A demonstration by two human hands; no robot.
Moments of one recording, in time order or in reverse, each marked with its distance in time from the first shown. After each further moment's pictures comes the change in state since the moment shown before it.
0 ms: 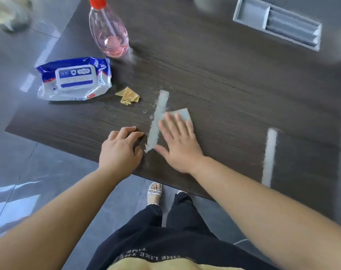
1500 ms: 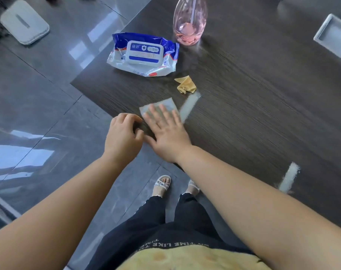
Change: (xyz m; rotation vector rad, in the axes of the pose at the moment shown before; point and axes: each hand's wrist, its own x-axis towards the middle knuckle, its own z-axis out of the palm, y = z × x) left_hand -0.035 -0.072 0.007 -0.393 0.357 -0.336; right_hand 0.047 -0.111 0.009 -0.201 -0.050 -0.396
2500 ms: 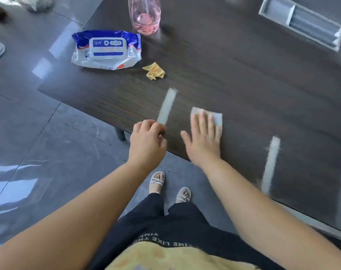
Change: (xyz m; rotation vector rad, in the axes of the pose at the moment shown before) left_hand -0.054 0.047 0.045 0.039 -0.171 0.296; right_hand -0.114 0.036 0.038 0.218 0.080 0.726
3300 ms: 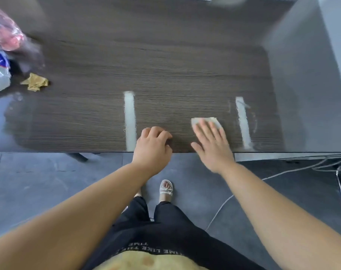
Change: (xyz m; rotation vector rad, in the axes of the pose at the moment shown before) left_hand -0.058 0.162 0.116 0.234 -0.390 0.412; right_hand -0.124 0.243 0.048 0.048 0.125 0.093
